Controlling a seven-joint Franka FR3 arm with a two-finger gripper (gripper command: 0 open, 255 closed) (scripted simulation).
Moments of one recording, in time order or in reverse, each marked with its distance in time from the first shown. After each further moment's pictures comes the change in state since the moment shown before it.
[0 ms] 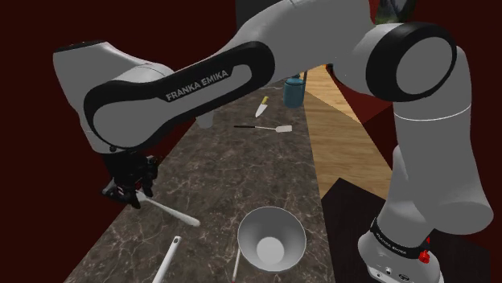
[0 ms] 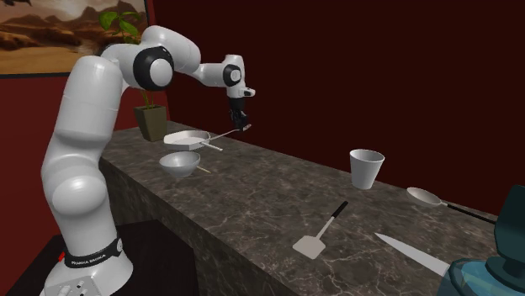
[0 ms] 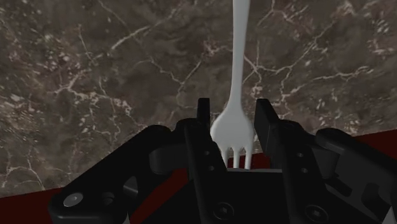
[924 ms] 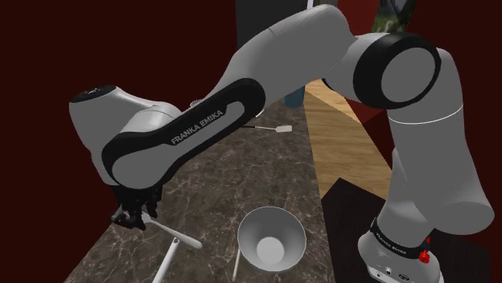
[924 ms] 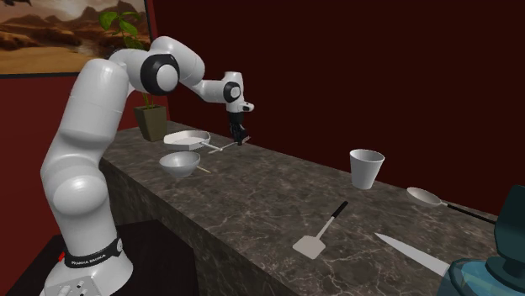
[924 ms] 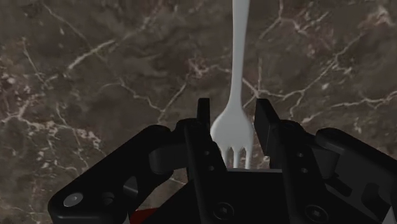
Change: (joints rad) arm 0.017 0.060 -0.007 -0.090 -0.026 0.146 0.035
